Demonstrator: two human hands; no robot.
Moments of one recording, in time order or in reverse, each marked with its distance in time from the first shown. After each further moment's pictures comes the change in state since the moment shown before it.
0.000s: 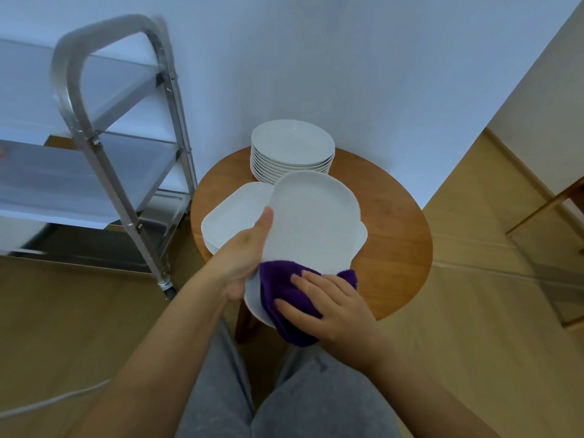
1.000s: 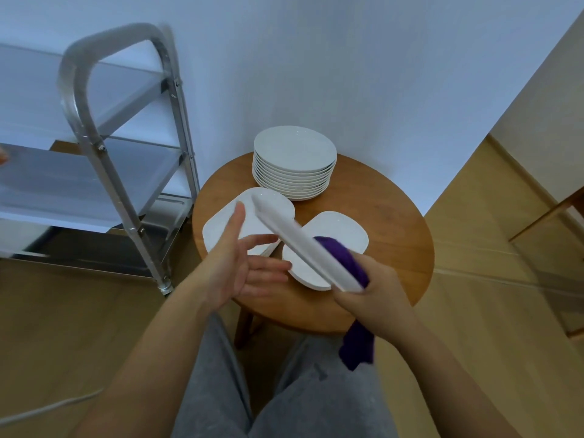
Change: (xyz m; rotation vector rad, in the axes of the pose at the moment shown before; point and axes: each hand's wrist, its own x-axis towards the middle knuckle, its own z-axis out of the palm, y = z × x) left_hand -0.016 0.009 -0.017 -0.033 -0.085 -0.160; right_hand 0.020 0.031 -0.043 0.647 -0.020 0.830
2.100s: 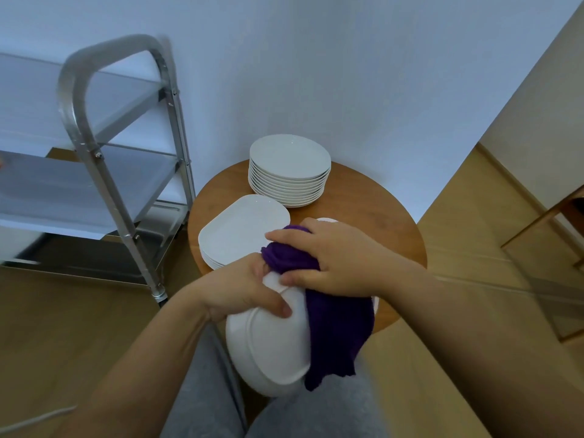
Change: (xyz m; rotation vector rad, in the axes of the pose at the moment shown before) left_hand -0.018 0.004 0.013 0.440 -0.431 0.228; right_hand 0.060 -0.055 -0.025 -0.547 -0.464 -0.420
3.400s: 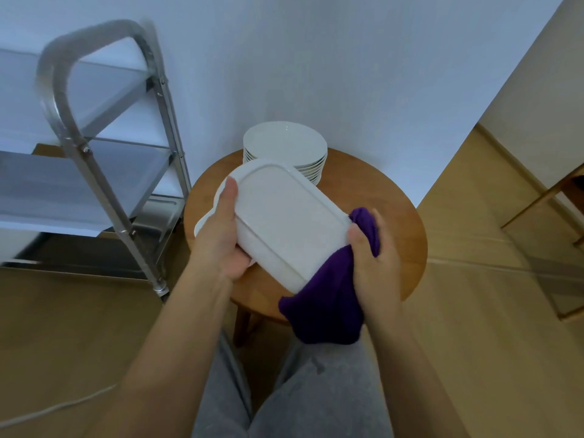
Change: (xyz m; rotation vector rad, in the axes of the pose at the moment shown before) left_hand 0.031 0.018 -0.001 -0.897 0.830 0.123; right_hand -0.030 -0.009 0.061 1.056 0.863 0.855
